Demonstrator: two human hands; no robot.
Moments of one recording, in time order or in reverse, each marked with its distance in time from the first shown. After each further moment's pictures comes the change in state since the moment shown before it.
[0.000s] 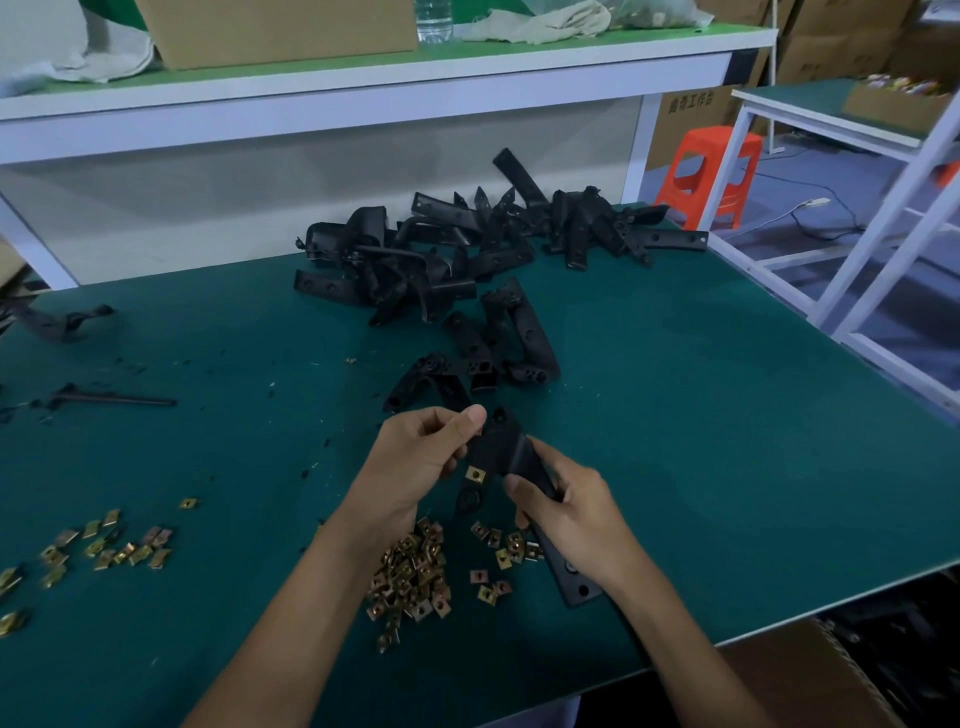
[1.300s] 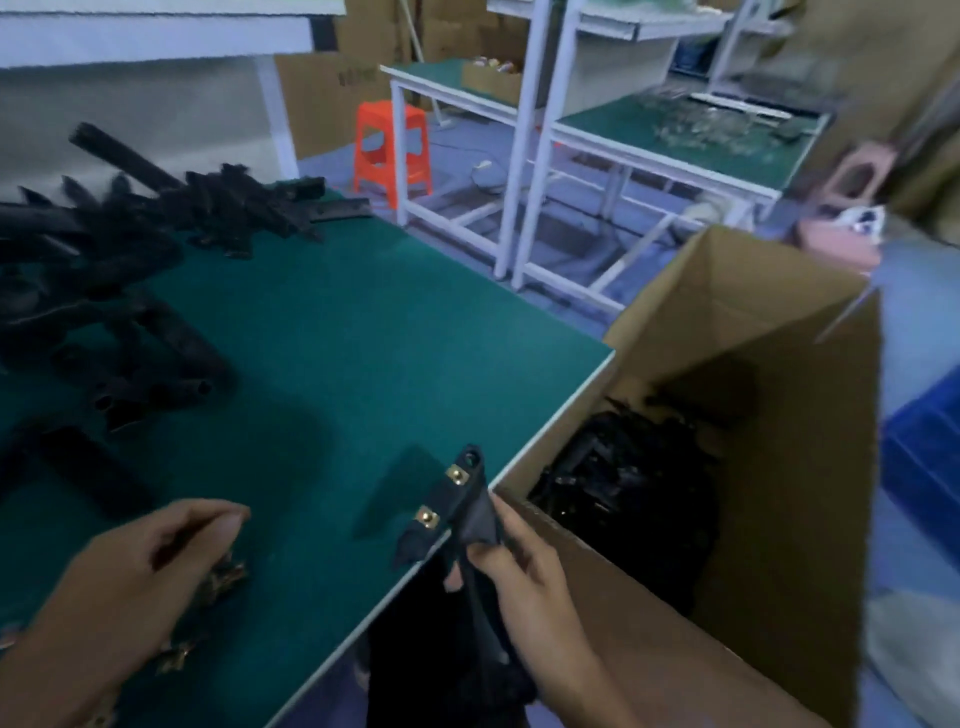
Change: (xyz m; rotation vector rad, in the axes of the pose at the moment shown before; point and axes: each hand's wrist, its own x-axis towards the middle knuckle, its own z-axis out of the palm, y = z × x) left_hand -0.020 -0.027 0.023 0.760 -0.289 0.178; right_hand -0.190 -0.013 -0.069 0.446 0.652 0.294
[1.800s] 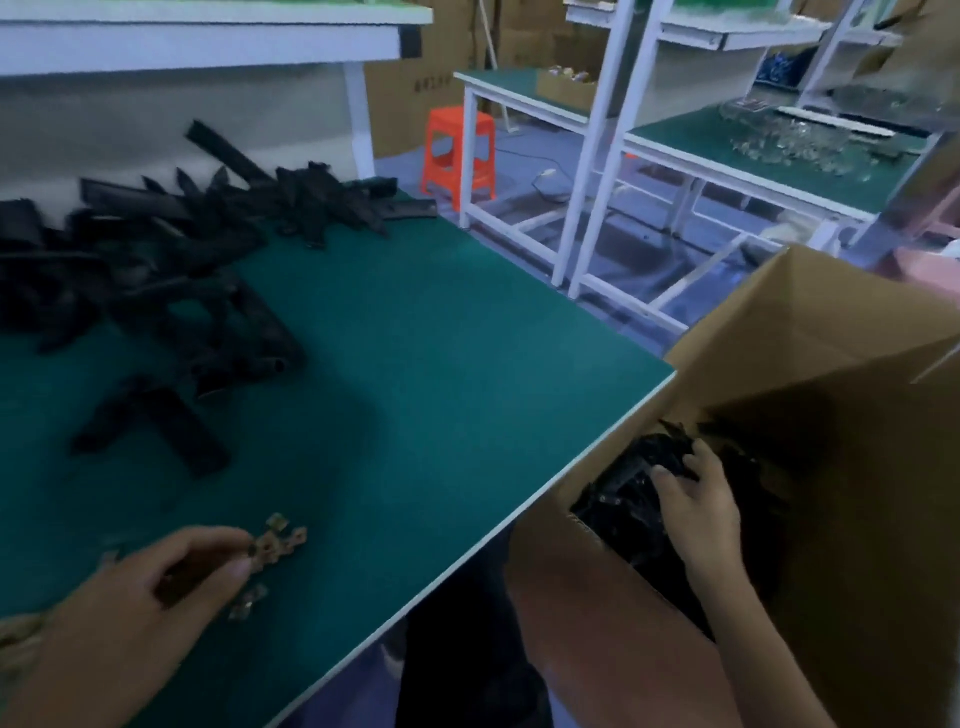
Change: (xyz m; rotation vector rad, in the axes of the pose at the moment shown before) left_hand -0.047 -0.024 0.001 -0.032 0.046 -0.098; right_hand 0.075 -0.006 -0.142 -0.668 0.600 0.077
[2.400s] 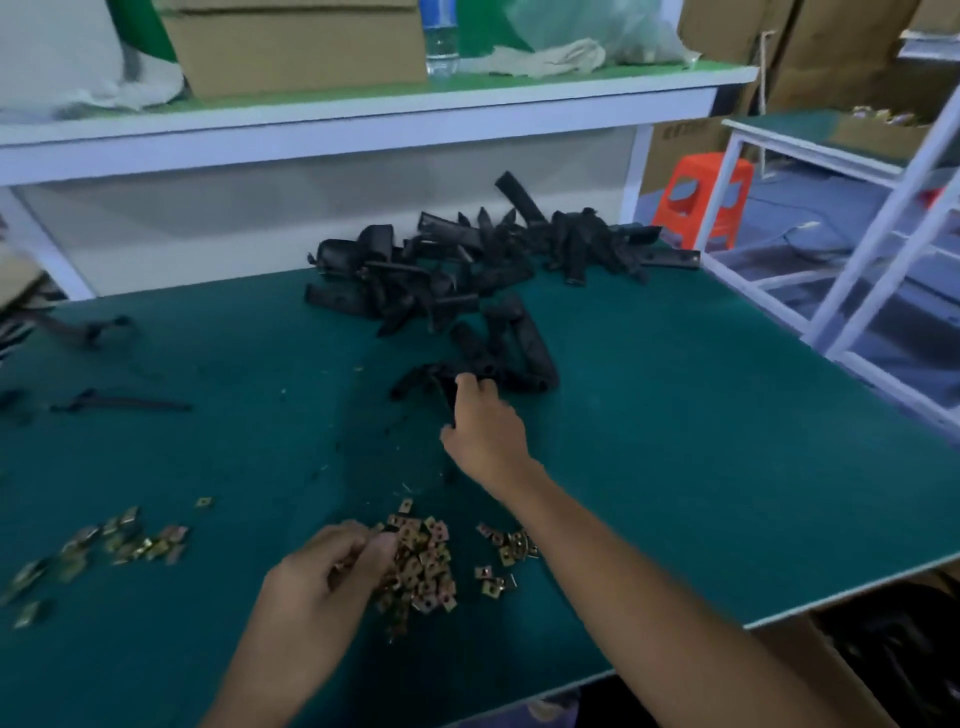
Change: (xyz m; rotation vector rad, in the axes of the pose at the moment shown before) left_hand -0.067 -0.028 -0.040 -0.232 0.373 -0.090; right_hand -0.176 -0.256 0.304 -0.409 -0.727 -0.945
